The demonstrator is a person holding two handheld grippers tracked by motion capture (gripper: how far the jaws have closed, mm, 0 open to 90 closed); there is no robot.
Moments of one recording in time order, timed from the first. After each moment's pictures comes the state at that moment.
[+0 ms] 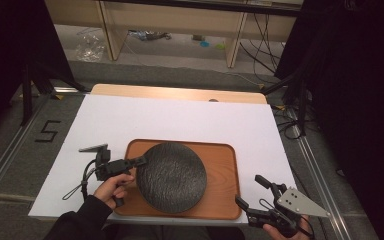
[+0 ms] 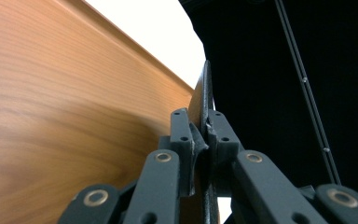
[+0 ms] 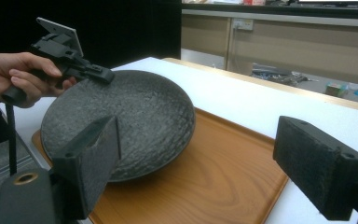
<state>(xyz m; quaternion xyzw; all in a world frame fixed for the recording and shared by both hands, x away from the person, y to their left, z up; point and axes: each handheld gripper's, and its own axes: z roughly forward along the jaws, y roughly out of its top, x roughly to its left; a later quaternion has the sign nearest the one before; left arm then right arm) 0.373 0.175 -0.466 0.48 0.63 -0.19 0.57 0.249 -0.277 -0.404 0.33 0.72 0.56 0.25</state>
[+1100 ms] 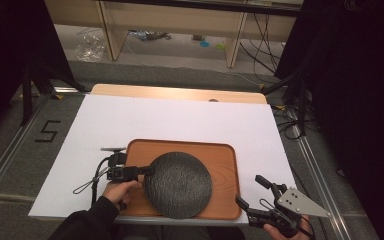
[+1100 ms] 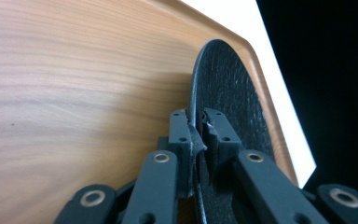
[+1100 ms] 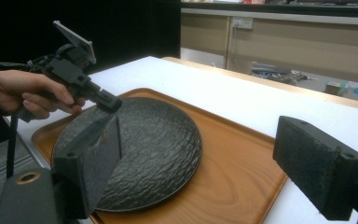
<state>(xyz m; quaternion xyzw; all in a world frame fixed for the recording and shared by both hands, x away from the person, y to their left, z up) 0.381 0.154 -0.479 0.64 0.59 -0.11 0.48 0.248 -0.277 -0.404 0.34 0.72 0.56 0.24</state>
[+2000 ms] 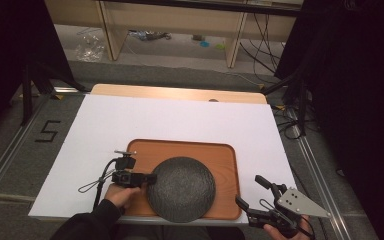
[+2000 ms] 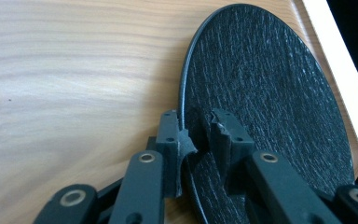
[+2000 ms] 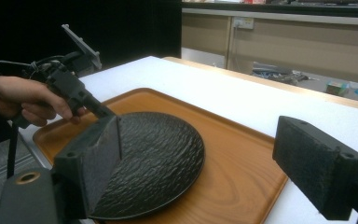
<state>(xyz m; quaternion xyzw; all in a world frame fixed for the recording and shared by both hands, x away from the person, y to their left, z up) 0.377 0.138 -0.484 0.71 0.57 -0.07 0.40 0.247 -0.277 -0.404 0.34 0.72 0.56 0.24</state>
